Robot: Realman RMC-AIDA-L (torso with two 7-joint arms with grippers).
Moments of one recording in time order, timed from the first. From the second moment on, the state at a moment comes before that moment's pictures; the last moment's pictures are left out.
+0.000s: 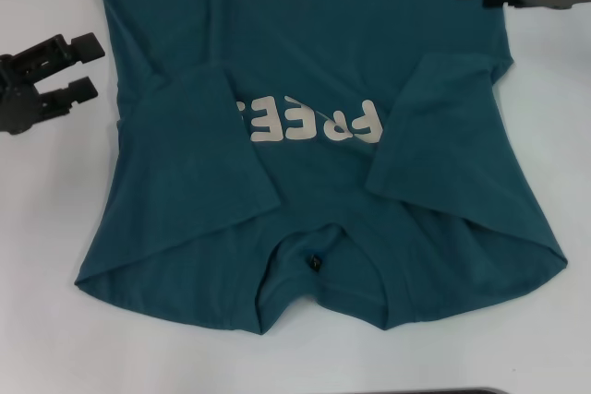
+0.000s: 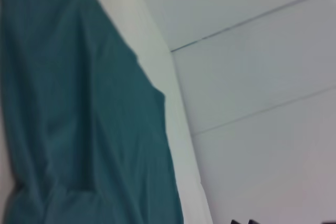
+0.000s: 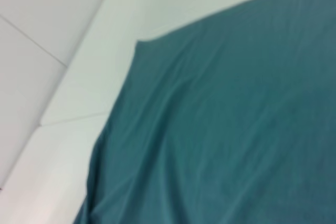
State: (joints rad) left arm -0.41 -2.04 -2.75 -0.69 -1.13 1.69 -2.28; right arm 0.67 1.94 -0.67 -0.71 -2.20 -1.34 2.34
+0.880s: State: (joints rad) left arm -0.32 -1.97 -2.73 -0.66 -1.14 1.93 -2.27; right arm 0.59 1.90 -0.61 -0.66 -2.16 -1.68 2.30
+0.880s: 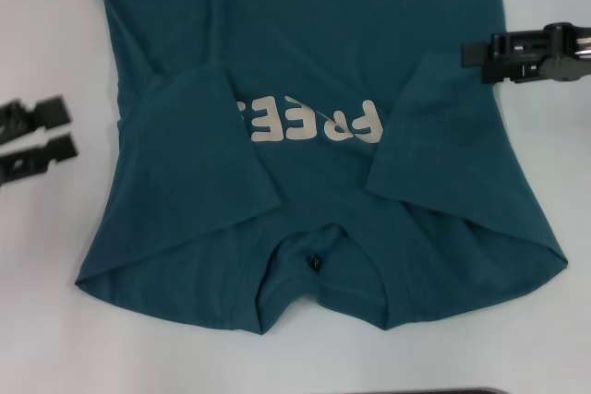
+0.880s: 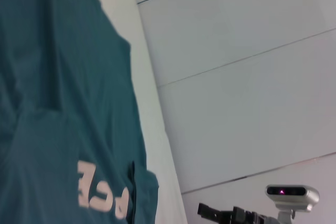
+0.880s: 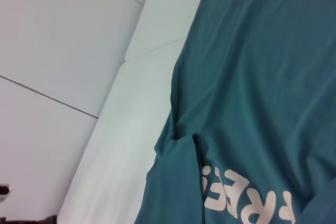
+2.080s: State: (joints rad) left arm -0.23 -1.99 -2.72 -0.65 -0.93 1.82 -2.33; right arm 0.55 1.91 -0.58 -0.66 -2.16 -1.67 2.29
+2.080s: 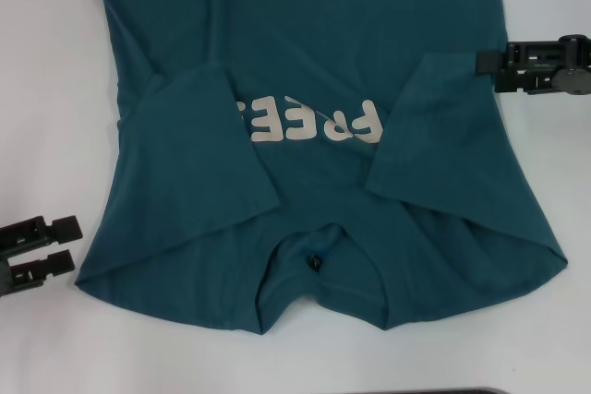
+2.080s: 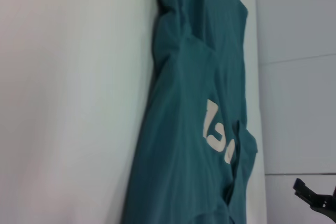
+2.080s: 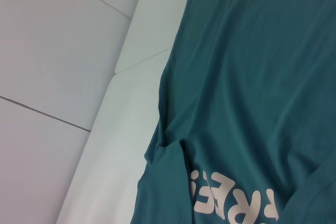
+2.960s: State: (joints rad) left arm -0.23 -2.00 -2.73 -0.65 -0.83 1.75 -2.38; right arm 0.55 1.91 -0.57 -0.66 -2.16 -1.66 2.29
